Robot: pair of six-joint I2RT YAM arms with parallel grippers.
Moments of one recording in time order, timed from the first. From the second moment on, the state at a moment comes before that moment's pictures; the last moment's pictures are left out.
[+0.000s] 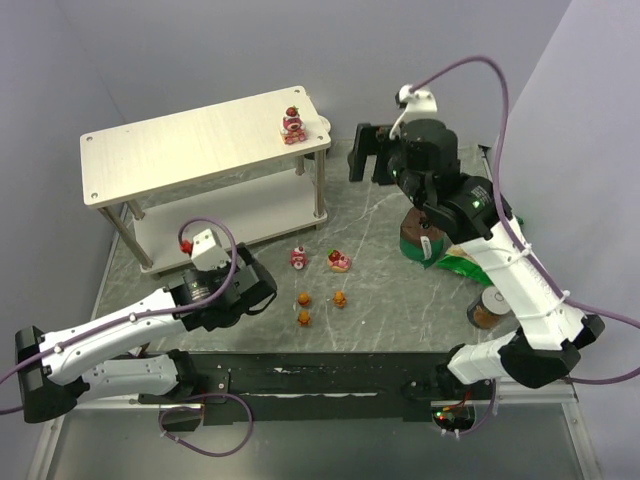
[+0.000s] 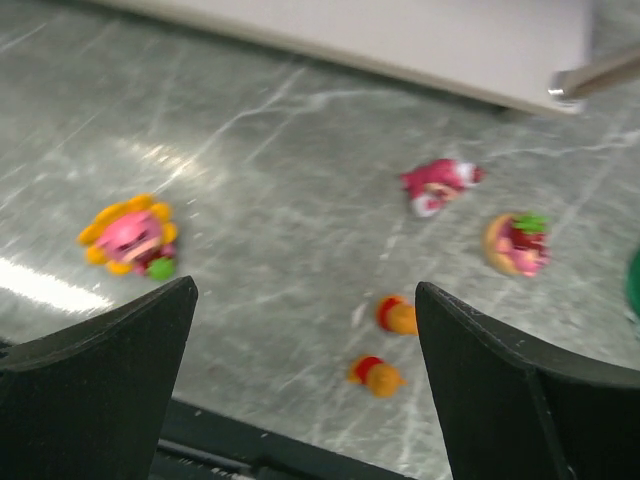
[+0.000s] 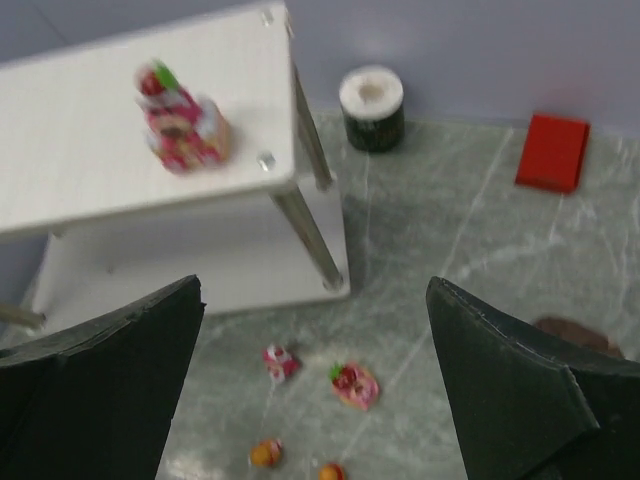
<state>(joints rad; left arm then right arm) -1.07 1.03 0.97 -1.05 -0.86 -1.47 0.70 1.39 1.88 -0.74 0.40 0.29</state>
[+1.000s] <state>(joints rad) -0.85 1.59 0.86 0.00 -0.52 -0.70 0.57 1.00 1.35 -0.92 0.33 0.51</state>
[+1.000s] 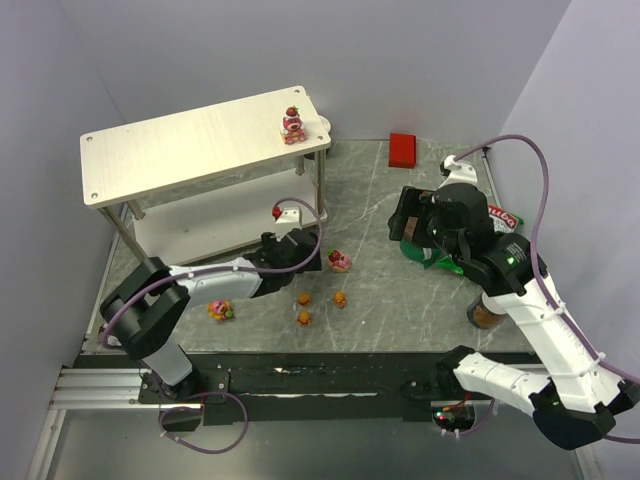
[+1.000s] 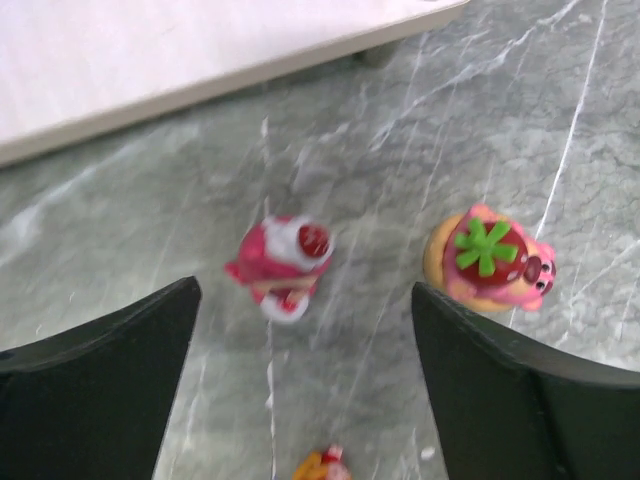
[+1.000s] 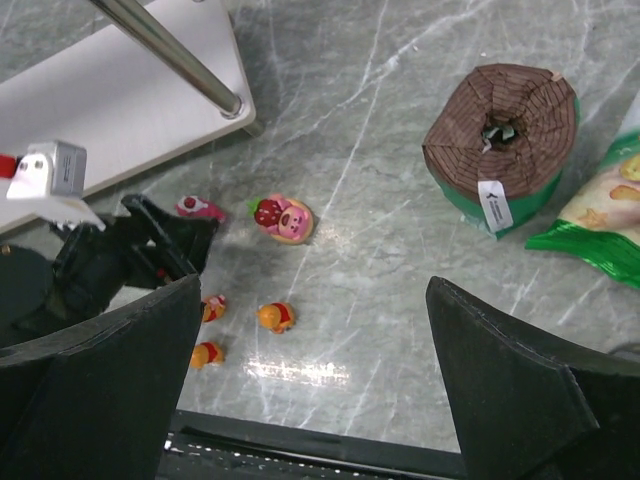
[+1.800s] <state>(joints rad) -0.83 1.73 0.89 0.10 -0.54 -0.60 0.54 0.97 1.30 -0.93 0.34 0.51</state>
